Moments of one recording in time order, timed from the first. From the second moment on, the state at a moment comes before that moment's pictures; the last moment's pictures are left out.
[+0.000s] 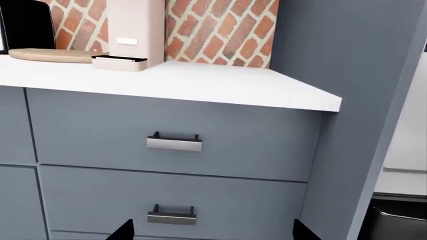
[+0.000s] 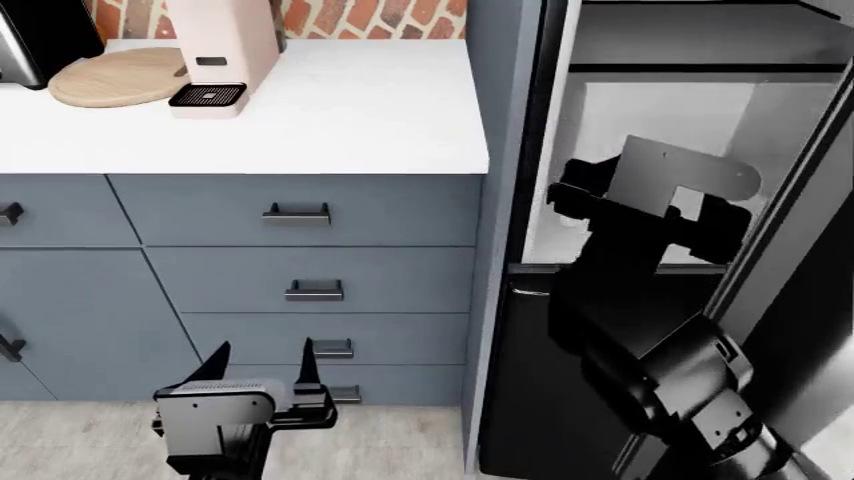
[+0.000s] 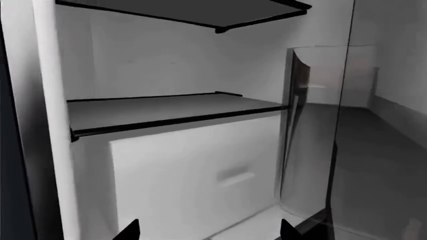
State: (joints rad) left arm -0.04 -0.39 0.33 0.12 -0.45 0.03 -0.34; right arm 0.88 0.35 -0.59 0.01 0.64 0.52 1.21
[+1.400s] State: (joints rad) left arm -0.03 -0.40 0.34 0.14 -0.47 0.03 -0.34; right arm -0.56 0.89 0.57 -0.91 1.04 0.28 1.11
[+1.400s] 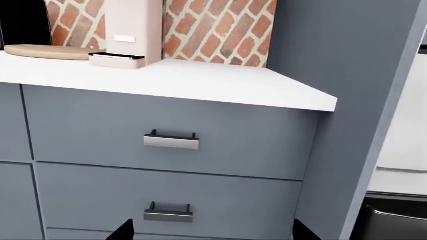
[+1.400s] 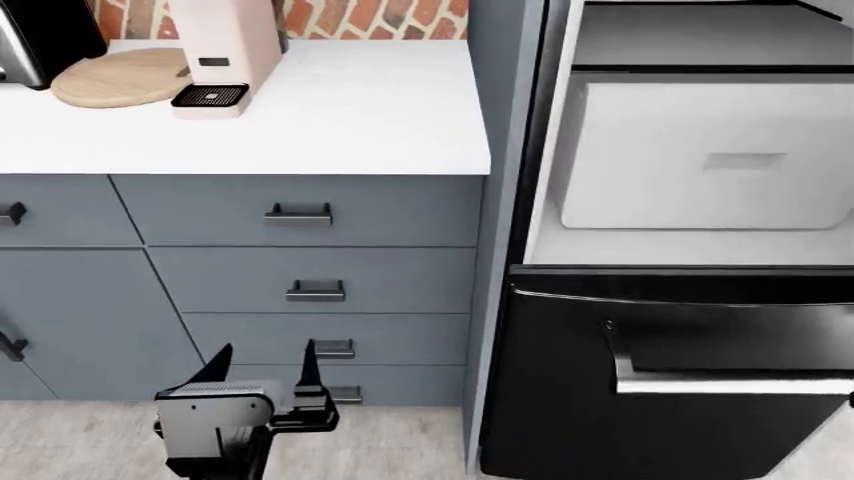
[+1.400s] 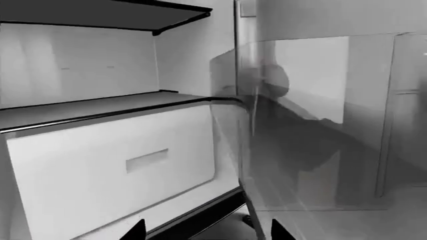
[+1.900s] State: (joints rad) left arm -0.03 -0.41 0.34 0.15 -0.48 0.03 -0.35; right arm -0.75 0.63 1.07 -0.74 0.97 0.43 0.76
